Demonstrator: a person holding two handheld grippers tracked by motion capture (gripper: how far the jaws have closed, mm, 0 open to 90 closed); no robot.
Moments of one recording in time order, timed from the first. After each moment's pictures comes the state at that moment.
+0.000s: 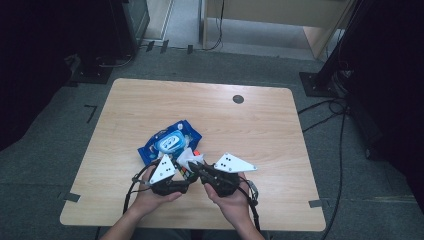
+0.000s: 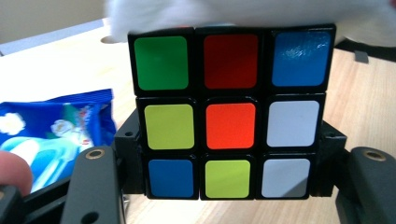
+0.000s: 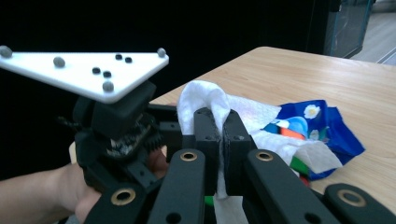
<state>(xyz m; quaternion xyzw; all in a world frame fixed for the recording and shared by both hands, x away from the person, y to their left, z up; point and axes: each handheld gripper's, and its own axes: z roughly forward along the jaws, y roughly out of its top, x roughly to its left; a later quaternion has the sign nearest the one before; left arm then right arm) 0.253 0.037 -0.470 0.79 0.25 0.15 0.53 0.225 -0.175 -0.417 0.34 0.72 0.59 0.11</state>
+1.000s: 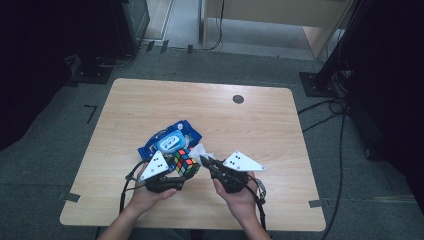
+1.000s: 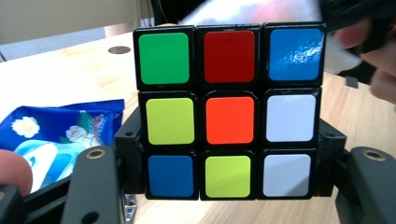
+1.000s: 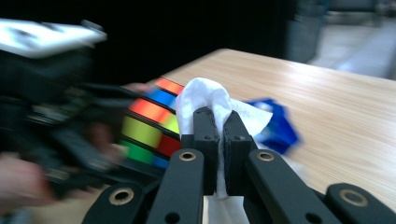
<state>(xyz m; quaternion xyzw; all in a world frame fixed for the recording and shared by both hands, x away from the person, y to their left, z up) 0.256 0.049 -0.461 0.77 0.26 0.14 0.56 0.233 -0.199 -0.425 0.37 0.71 0.57 0.17</state>
